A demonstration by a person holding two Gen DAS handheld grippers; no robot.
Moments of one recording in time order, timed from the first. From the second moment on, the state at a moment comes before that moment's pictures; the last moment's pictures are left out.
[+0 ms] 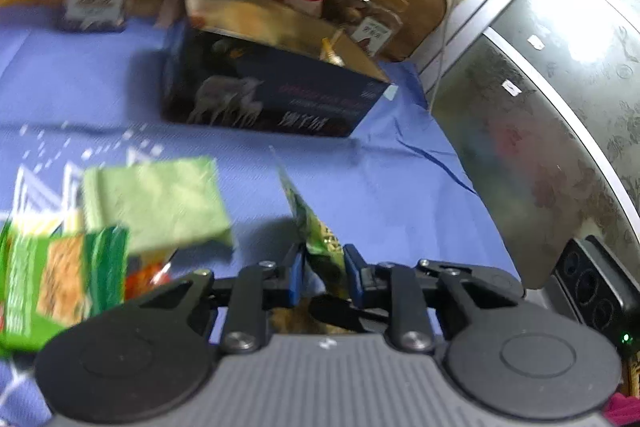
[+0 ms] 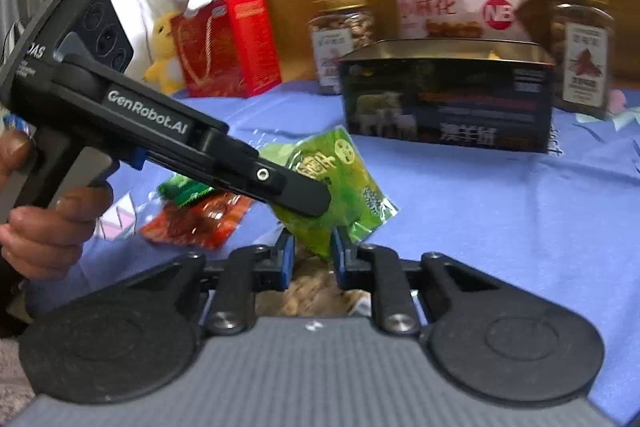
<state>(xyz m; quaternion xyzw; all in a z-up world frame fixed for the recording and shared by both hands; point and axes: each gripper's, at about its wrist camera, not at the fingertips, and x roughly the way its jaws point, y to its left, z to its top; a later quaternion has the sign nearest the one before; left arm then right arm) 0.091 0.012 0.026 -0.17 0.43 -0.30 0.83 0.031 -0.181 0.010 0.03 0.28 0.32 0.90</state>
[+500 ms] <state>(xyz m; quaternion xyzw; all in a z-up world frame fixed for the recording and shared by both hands) 0.129 -0.002 0.102 -0.12 0.31 -0.31 0.89 0.066 -0.180 0.060 -0.03 0.14 0.28 0.95</state>
